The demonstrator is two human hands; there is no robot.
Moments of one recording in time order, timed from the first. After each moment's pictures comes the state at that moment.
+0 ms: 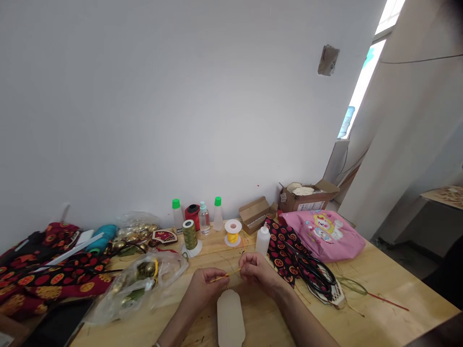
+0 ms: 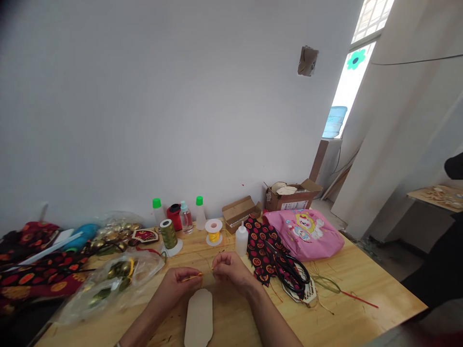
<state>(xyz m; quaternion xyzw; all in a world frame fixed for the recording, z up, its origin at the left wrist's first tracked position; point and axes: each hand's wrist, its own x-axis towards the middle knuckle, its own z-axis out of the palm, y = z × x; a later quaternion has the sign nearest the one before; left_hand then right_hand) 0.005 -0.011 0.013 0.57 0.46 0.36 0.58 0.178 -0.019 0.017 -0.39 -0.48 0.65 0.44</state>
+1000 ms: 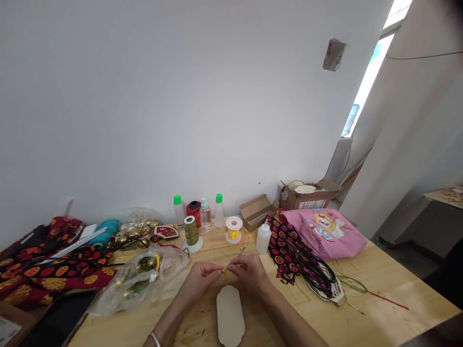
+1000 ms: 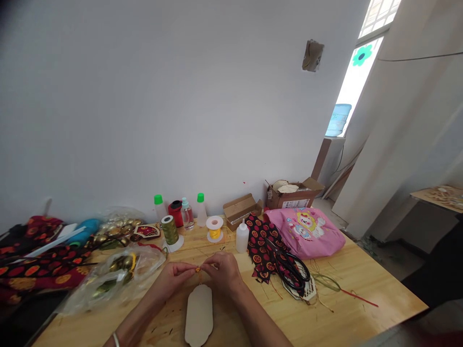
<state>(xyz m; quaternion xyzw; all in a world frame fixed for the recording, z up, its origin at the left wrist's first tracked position) -0.008 -0.006 0.023 0.61 0.44 0.31 0.58 0.155 -0.019 0.010 -0.50 -0.70 0.26 0.44</state>
